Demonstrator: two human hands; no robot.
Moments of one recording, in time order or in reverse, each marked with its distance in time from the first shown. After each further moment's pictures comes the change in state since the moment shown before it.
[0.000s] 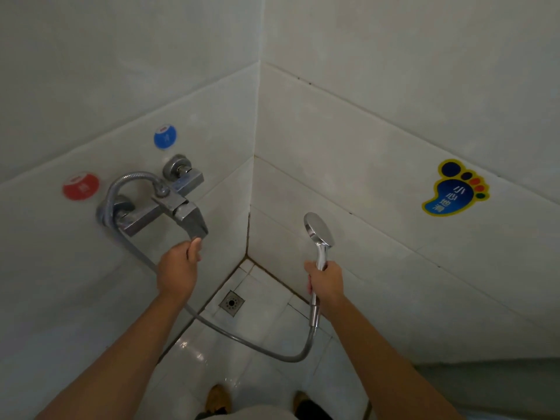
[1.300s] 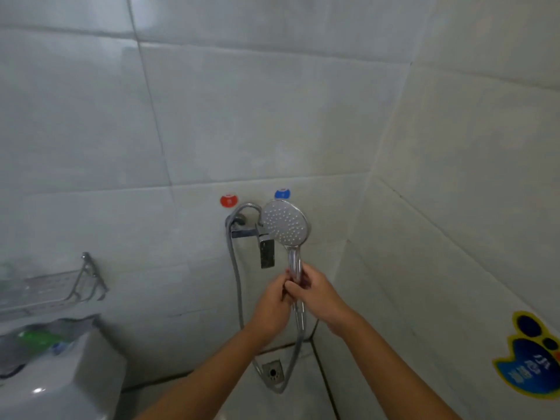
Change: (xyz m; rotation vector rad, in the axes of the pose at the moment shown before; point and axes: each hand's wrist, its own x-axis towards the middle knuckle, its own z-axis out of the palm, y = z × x) left_hand -0.140 0.200 0.009 -0.423 0.185 0.003; right_hand -0.062 -0.145 -0.017 -0.332 -1.126 -0.709
